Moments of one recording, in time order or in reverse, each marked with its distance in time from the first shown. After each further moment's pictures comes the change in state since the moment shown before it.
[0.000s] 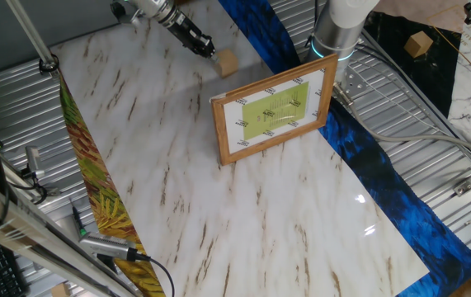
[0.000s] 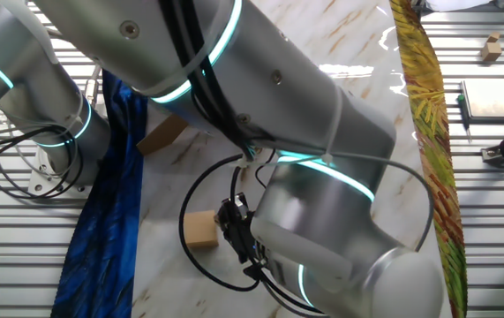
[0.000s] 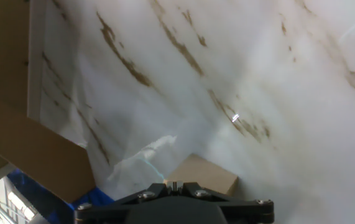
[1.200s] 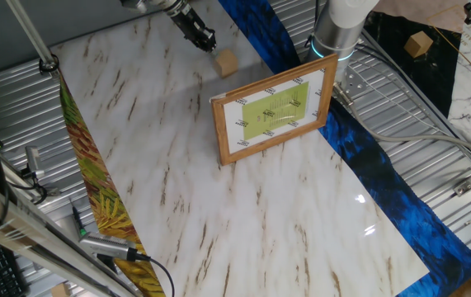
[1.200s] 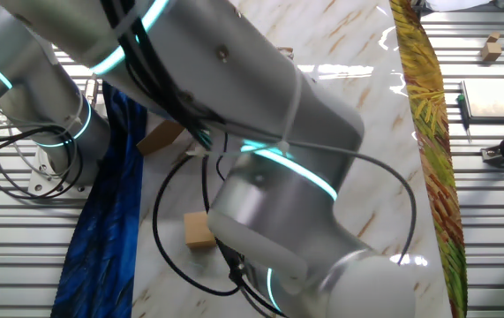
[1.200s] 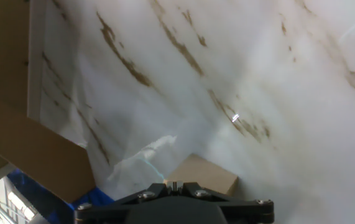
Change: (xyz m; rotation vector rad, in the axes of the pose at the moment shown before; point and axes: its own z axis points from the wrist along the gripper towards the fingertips) arm 0.016 -0.005 -0.008 0.052 -0.096 -0.003
